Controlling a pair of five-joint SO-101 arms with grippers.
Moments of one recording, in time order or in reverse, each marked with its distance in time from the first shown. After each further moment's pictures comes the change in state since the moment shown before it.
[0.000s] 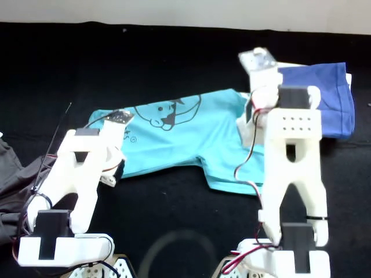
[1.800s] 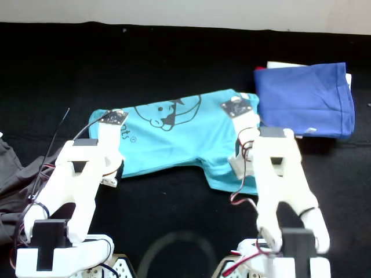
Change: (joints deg) left arm -1.0 -2.1 5.5 -9.4 5.5; right arm 0.2 -3.5 31.9 -28.2 11.1
